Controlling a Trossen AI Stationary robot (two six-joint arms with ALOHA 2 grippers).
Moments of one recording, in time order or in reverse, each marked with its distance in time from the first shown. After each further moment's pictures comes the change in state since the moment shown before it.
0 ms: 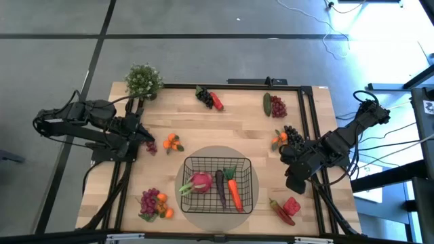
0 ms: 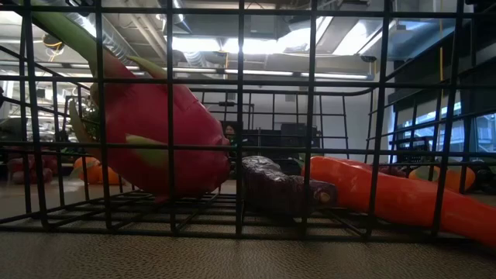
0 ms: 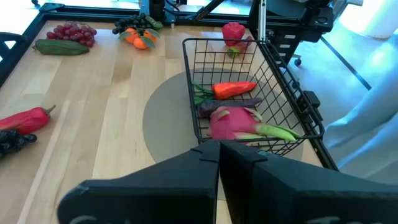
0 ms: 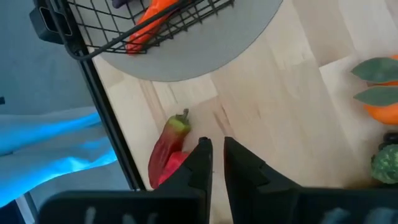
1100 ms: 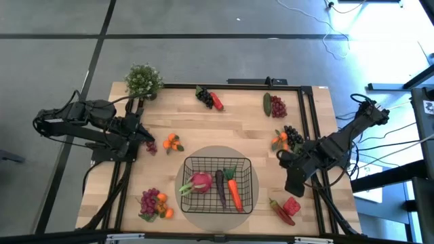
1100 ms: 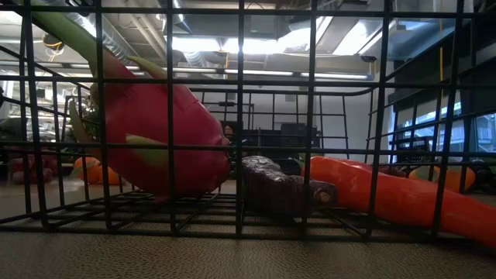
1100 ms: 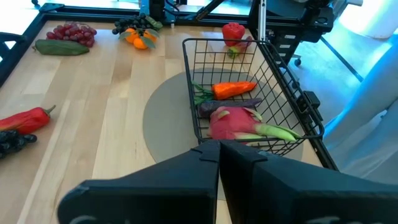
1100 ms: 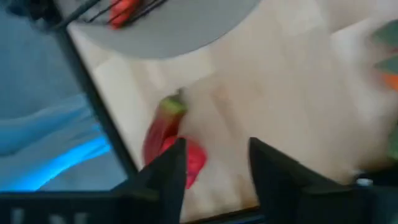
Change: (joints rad) left arm 0.000 0.000 0.000 0.000 0.000 0.000; right arm 0.014 0.009 -0.096 0.052 -0.079 0.041
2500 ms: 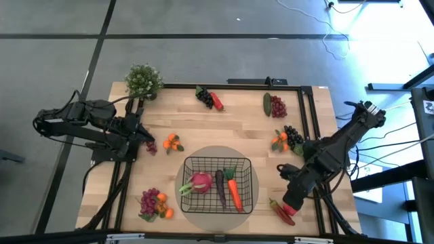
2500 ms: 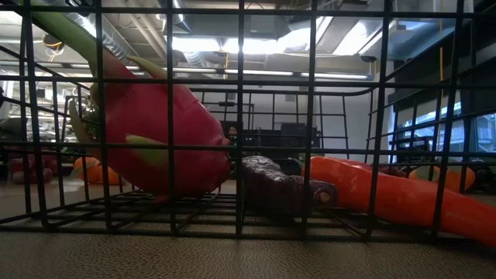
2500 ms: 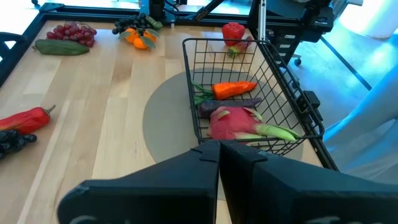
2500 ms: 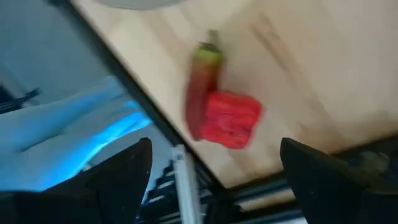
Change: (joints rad) left arm 0.000 0.000 0.000 0.000 0.000 0.000; right arm 0.106 0.077 -0.034 0.119 -0.144 0.359
